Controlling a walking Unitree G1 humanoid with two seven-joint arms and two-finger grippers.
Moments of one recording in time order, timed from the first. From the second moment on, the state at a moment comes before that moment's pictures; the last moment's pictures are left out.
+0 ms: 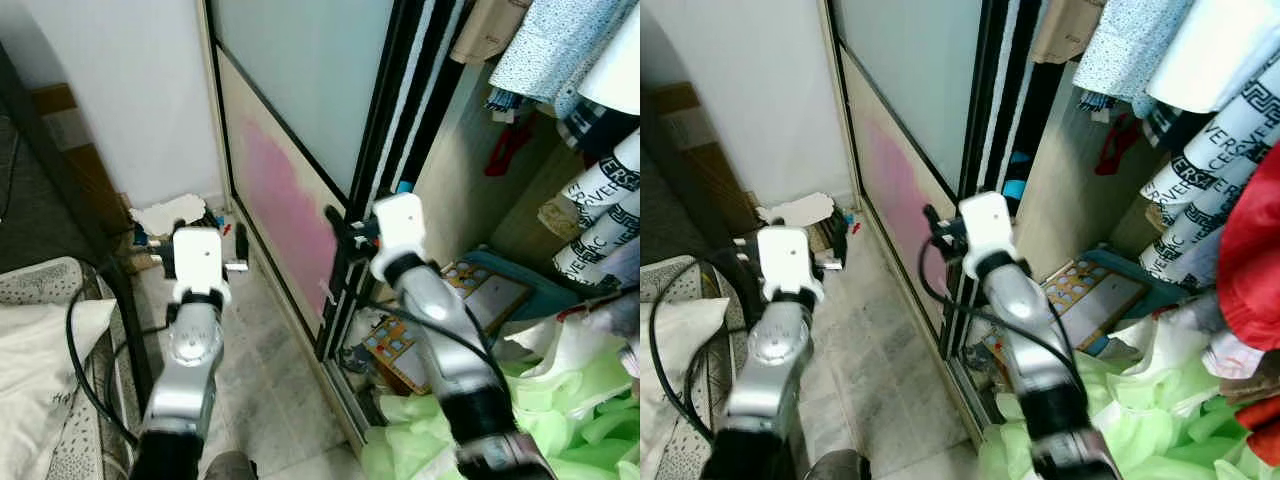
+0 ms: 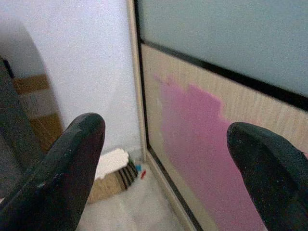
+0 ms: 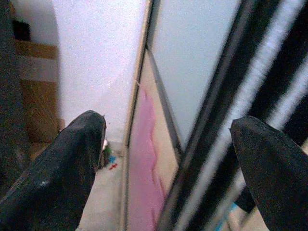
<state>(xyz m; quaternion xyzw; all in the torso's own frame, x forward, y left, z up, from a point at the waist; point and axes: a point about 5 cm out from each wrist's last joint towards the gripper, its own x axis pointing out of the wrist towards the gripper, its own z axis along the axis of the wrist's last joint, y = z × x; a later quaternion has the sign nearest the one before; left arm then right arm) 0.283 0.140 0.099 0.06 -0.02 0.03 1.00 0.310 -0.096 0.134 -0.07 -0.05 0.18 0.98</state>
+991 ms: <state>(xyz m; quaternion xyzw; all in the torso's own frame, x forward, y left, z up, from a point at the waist) 0.274 0.148 0.088 0.03 -0.01 0.03 1.00 0.303 -0.120 0.105 -0.07 0.01 0.13 0.99</state>
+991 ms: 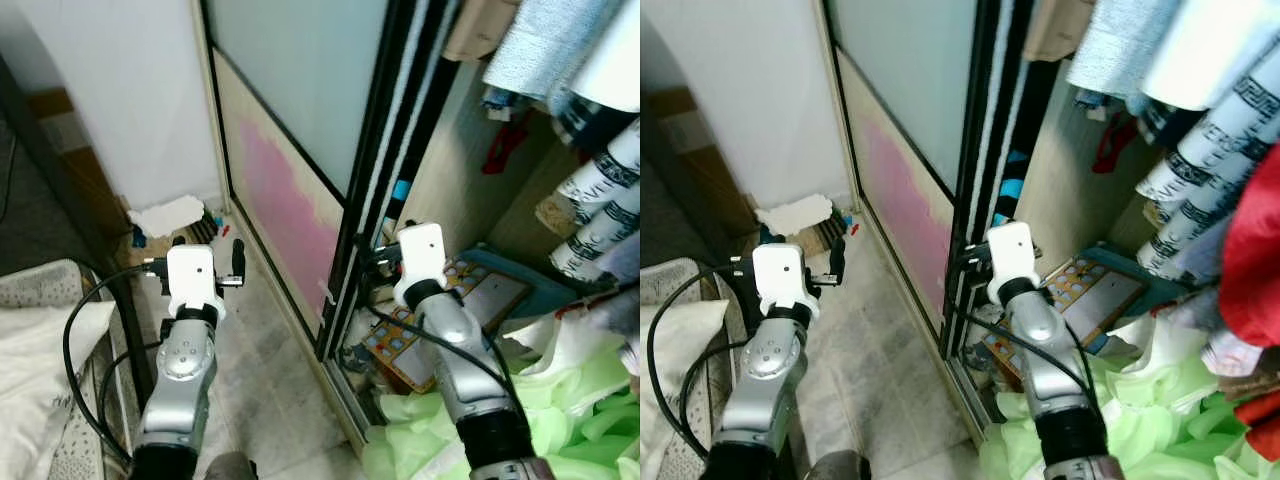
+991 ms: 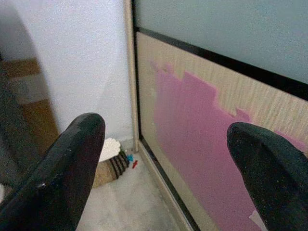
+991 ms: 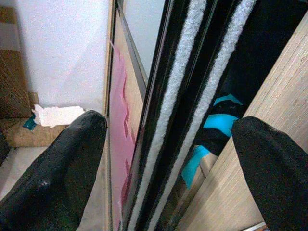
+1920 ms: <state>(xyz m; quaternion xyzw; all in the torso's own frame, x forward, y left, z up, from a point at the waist) 0.280 0.147 0.087 0.02 0.00 0.01 1.00 0.307 -0.110 0.102 -0.06 -0.01 0.11 0.99</state>
